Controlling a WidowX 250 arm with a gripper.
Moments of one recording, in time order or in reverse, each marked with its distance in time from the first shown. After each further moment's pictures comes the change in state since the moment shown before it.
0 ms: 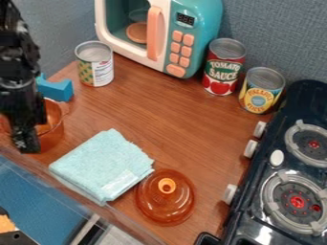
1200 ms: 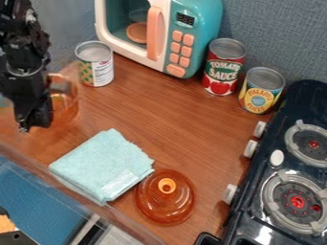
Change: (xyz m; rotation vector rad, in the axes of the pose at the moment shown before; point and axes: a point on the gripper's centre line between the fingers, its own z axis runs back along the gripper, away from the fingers) arm -0.015 -0.013 0.028 -0.105 -0.012 -0.172
